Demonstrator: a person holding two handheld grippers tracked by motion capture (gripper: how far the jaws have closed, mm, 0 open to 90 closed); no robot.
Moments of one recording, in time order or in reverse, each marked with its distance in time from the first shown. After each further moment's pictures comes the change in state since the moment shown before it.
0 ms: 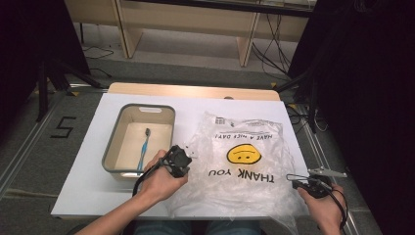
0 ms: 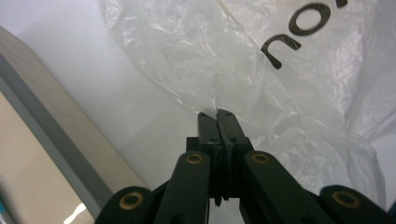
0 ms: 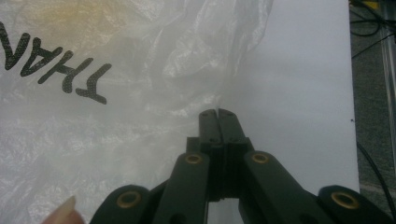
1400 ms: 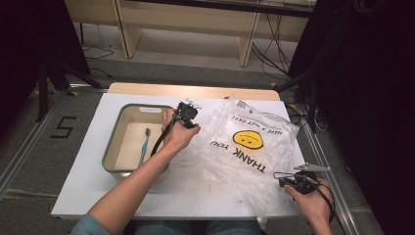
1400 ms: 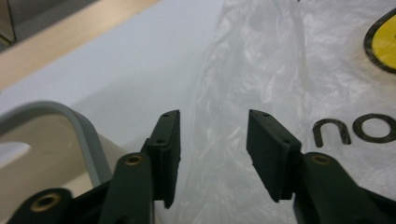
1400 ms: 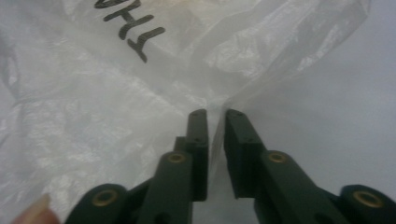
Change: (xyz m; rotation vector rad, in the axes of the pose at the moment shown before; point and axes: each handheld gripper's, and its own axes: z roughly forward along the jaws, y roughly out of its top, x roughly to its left) left arm 0.080 0.090 0.056 -0.135 0.205 -0.163; right arm 0.023 0.012 0.020 0.036 0.059 -0.061
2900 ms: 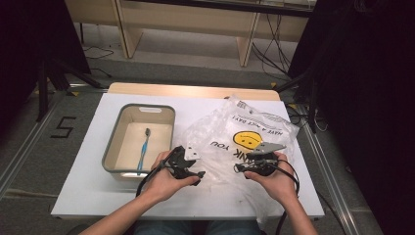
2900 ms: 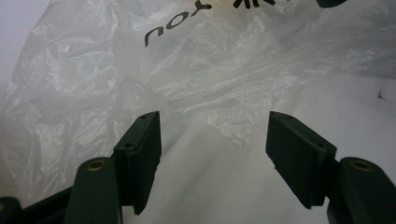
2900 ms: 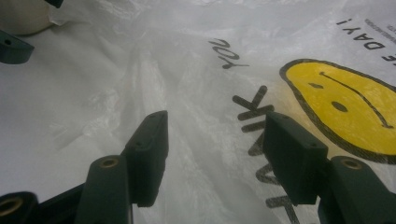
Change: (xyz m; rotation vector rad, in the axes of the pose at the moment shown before) left arm -0.058 -0.102 -0.066 -0.068 -0.318 0.176; right arm 0.086 0.079 0.034 -0.123 0.199 -0.402
